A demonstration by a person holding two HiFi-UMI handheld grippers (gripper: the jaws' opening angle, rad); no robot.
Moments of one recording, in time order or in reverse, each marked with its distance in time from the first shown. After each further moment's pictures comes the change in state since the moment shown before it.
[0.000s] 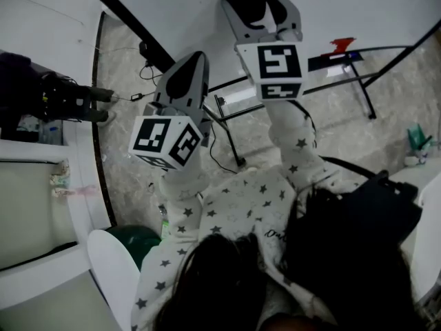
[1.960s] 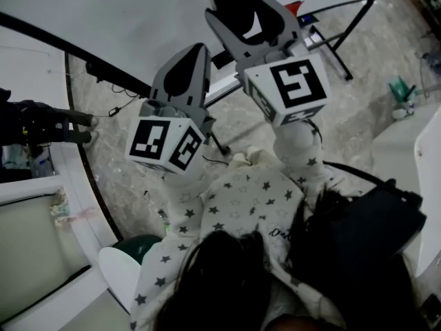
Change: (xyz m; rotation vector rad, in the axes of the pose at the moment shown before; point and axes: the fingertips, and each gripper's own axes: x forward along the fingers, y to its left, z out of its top) left arm 0.024 -0.049 -0.001 -0.054 0.022 -0.199; right arm -0.062 -0.001 0.006 0.102 0.079 0.042
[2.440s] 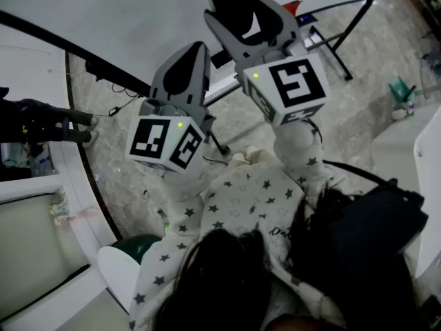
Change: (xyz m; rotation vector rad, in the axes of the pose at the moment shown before) left arm 0.000 0.000 -0.001 0.001 -0.001 0.004; right arm -0.001 0.002 -0.003 0.006 0.002 0.007
